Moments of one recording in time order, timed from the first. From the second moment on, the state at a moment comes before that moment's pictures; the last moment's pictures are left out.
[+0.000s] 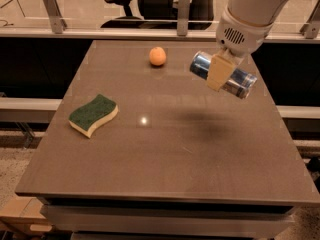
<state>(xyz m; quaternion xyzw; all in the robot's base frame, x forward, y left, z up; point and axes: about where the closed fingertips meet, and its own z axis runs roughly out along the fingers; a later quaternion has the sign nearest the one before) 0.522 -0.144 0.936 -0.43 0.90 -0.01 0.11</state>
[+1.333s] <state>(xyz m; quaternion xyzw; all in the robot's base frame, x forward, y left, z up) 0.504 -0.081 0.899 -0.44 0.89 0.06 0.08</state>
